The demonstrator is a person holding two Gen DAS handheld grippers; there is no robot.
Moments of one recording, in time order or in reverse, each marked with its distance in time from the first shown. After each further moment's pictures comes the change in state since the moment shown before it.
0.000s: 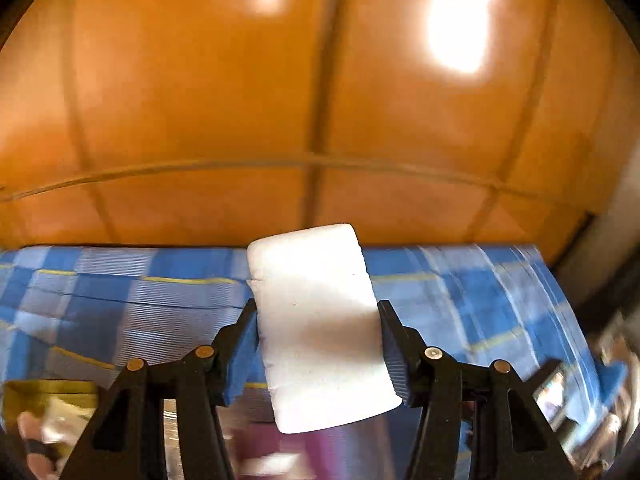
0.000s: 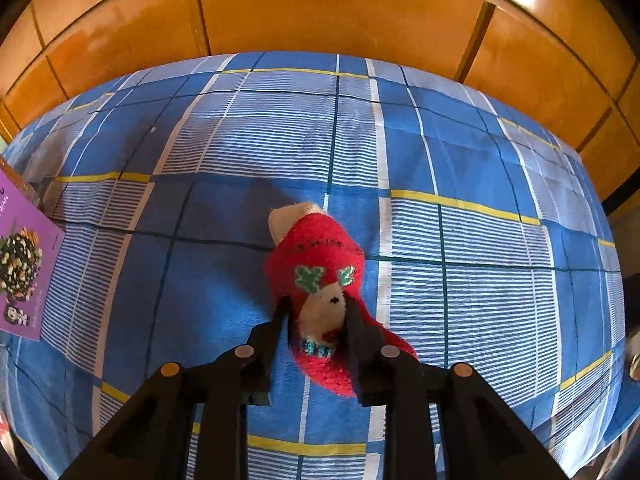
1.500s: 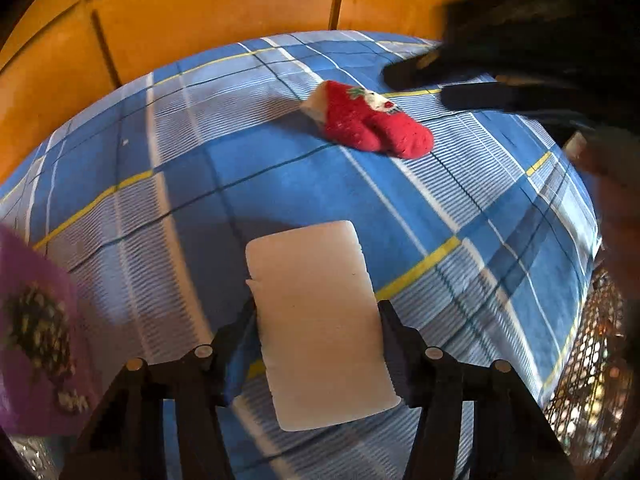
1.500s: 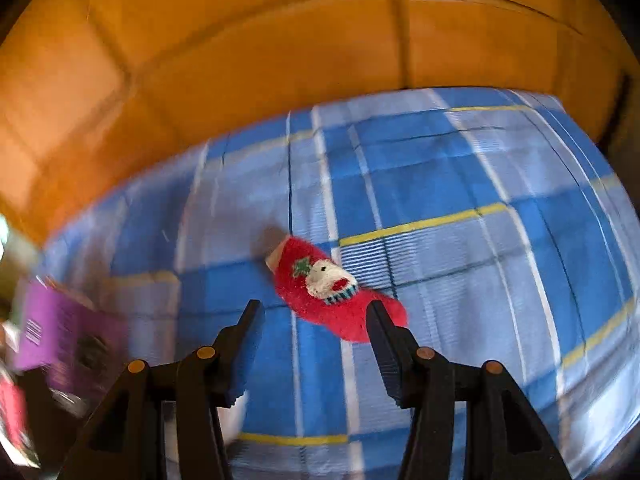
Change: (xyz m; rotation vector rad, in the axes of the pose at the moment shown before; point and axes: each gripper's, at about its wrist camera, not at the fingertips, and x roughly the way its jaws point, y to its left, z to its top) left arm 0.085 -0.137 -0.198 0.366 0.422 -0.247; right arm -0.031 -0.063 0.026 0.240 -0.073 0.170
